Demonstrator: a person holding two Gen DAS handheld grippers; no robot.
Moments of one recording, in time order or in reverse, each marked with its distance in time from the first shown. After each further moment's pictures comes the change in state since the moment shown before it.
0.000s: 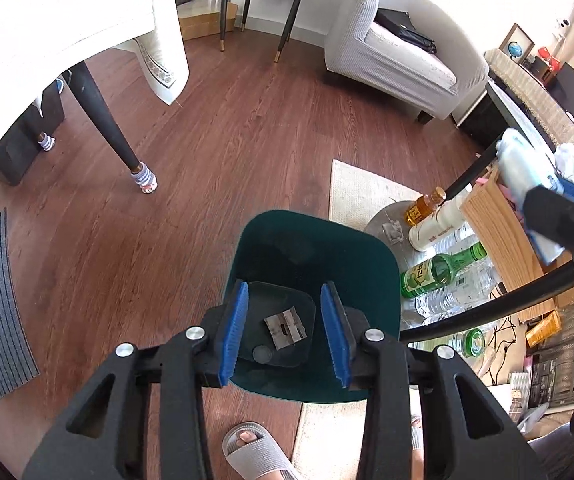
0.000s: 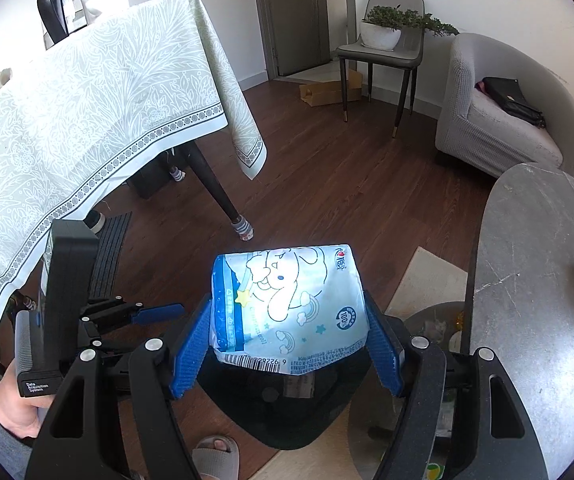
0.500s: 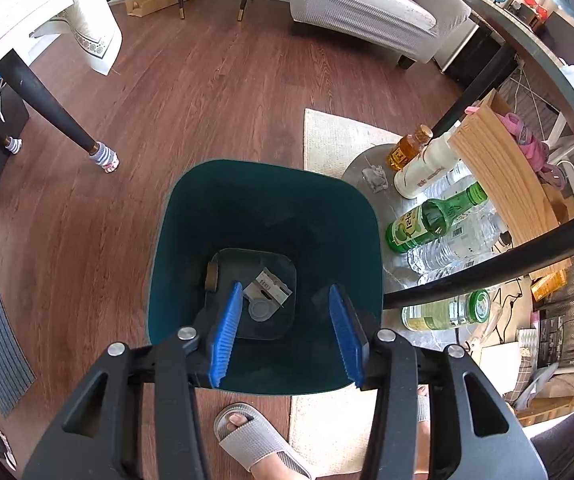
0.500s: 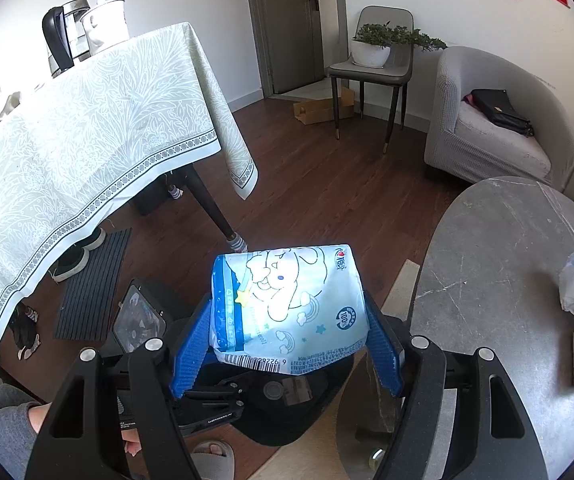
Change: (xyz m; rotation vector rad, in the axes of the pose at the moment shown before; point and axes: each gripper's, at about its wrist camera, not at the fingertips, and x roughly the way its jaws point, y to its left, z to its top) left arm 0.060 -0.052 -0.019 0.104 0.160 -0.023; right arm -0.043 -0.018 0.003 0.012 -0.071 -0.008
